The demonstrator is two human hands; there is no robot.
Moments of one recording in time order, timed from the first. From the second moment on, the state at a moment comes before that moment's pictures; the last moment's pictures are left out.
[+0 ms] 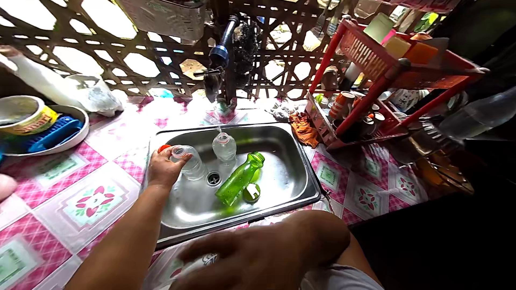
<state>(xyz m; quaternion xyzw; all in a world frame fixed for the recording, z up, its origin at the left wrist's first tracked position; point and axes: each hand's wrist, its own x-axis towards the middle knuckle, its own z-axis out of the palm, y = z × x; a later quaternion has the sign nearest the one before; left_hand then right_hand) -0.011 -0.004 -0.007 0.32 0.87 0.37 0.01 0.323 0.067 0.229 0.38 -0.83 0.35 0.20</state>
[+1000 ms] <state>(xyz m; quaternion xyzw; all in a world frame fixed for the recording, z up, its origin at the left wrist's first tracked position) -0.001 -0.001 -0.002 0.28 0.88 0.37 0.00 0.312 0.149 0.032 -0.08 -0.92 0.33 -0.20</state>
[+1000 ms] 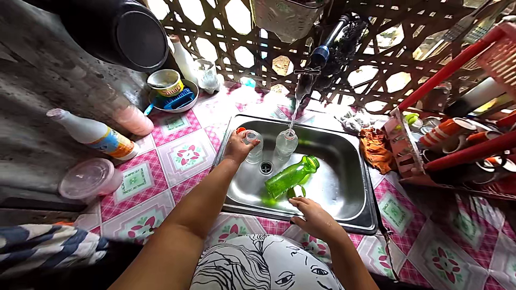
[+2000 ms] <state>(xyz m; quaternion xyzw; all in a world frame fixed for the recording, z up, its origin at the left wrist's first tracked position) -0.001 0.001 -0.002 0.29 0.88 0.38 -0.02 0.313 0.149 0.027 -0.10 -0.91 0.34 -0.21</state>
